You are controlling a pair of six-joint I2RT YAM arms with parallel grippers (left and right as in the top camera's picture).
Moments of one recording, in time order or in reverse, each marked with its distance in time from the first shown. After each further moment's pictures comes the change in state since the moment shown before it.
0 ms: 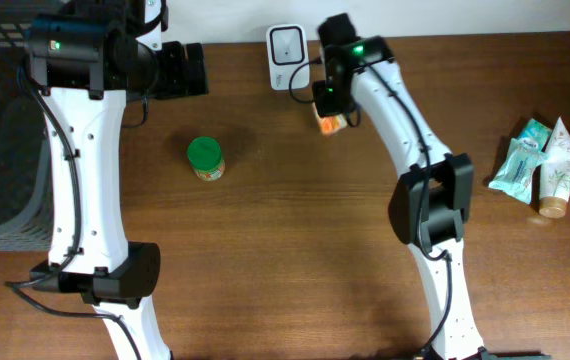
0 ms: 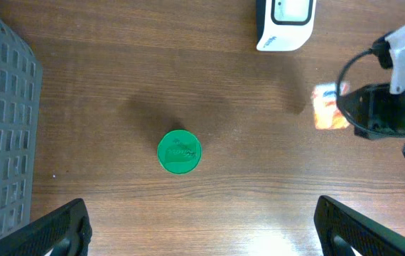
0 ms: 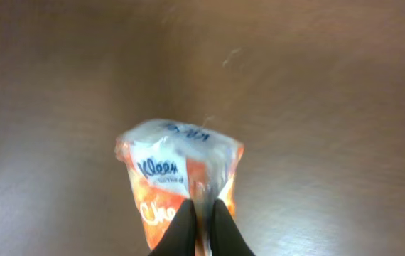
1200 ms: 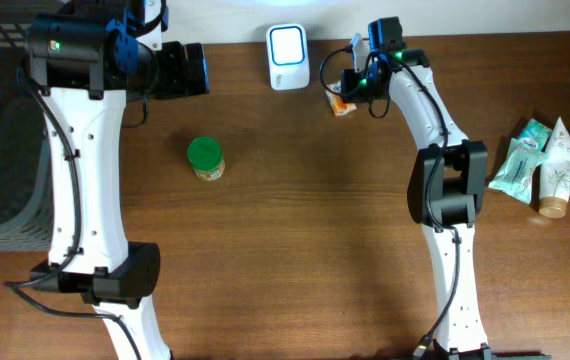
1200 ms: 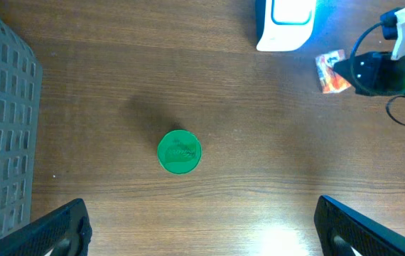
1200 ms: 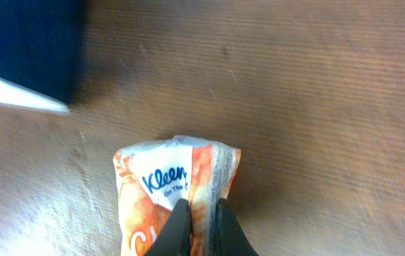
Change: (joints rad) left arm 0.000 0.000 0.000 0.000 0.000 0.000; right arm -0.196 0.183 0.016 0.299 -0.360 -0.089
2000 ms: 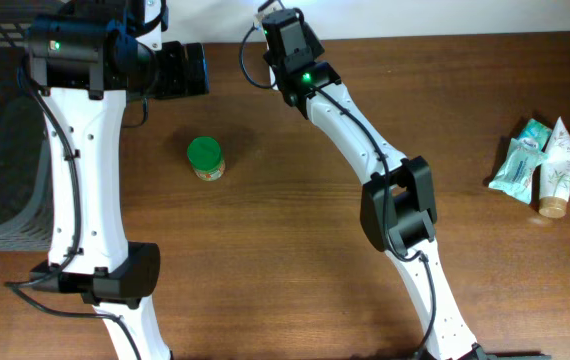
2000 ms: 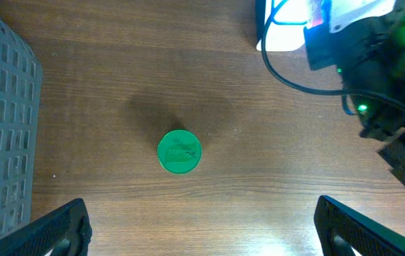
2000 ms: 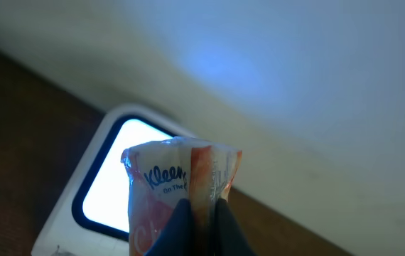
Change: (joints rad) left arm 0.000 0.000 0.000 0.000 0.000 0.000; right arm 0.338 -0.088 -0.019 0.499 0.722 -0.408
